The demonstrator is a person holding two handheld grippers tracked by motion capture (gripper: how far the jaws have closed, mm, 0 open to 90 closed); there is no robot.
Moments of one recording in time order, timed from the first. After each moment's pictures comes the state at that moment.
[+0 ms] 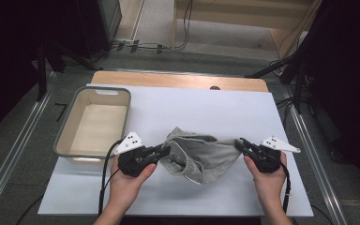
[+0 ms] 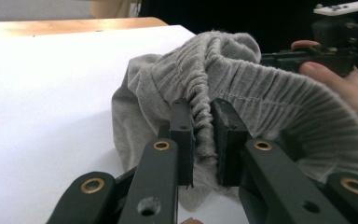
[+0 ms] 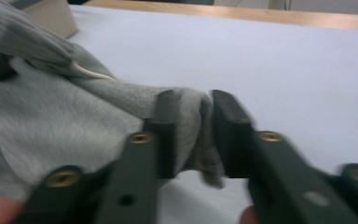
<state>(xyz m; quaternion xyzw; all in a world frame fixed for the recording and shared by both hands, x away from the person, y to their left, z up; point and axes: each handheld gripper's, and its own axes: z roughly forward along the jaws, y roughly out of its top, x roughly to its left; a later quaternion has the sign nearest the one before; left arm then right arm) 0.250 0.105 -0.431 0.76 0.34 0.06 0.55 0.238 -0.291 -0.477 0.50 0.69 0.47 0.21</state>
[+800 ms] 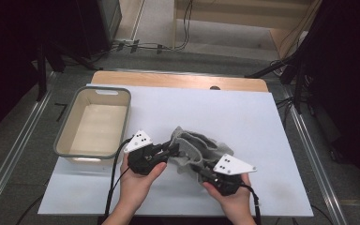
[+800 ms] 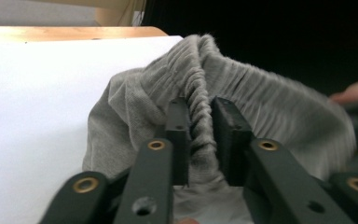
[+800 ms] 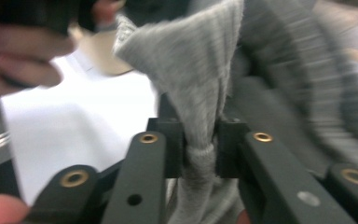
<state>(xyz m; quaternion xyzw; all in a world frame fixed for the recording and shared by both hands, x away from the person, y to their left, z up) 0.251 0.082 -0.429 0.74 0.35 0.06 0.57 0.194 -0.172 -0.455 0.33 0.77 0.51 0.18</state>
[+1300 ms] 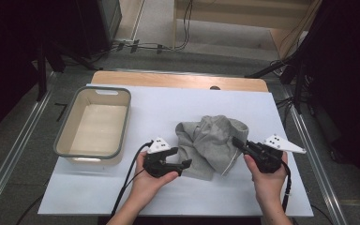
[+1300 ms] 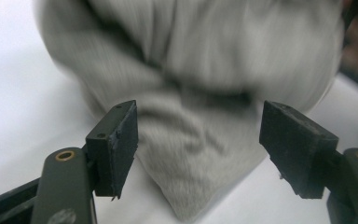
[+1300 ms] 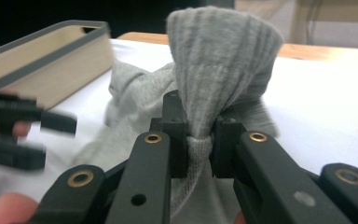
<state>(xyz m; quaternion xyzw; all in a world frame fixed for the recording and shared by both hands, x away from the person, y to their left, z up) 0.267 0.045 -0.489 0.81 0.34 0.02 0.48 0.230 -0.282 -0.450 0.47 0.68 0.53 0.20</state>
